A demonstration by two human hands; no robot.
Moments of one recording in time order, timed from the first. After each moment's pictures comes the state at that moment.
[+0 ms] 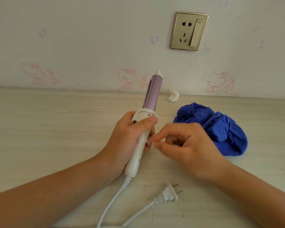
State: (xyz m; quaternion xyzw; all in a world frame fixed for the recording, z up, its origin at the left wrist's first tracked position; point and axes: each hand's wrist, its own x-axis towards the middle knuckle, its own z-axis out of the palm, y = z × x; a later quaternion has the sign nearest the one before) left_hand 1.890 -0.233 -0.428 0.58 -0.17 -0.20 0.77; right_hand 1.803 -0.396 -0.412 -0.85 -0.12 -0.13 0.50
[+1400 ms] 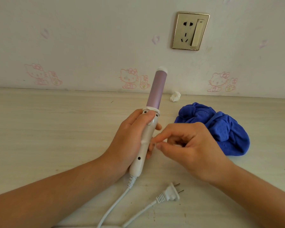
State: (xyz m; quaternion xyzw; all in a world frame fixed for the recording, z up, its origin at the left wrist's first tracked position) left_hand 1.883 -0.235 -0.421 0.62 -0.19 -0.20 0.73; right_hand 1.800 -0.391 -0.409 -0.84 -0.14 -0.14 0.51
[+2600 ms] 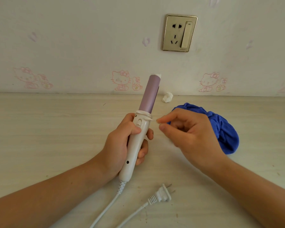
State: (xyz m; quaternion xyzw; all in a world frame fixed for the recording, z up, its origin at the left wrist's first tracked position) left_hand 1.885 -0.231 -0.426 0.52 -0.23 -0.30 0.76; right_hand 1.811 -0.408 -0.410 -0.80 -0.05 -0.23 0.55
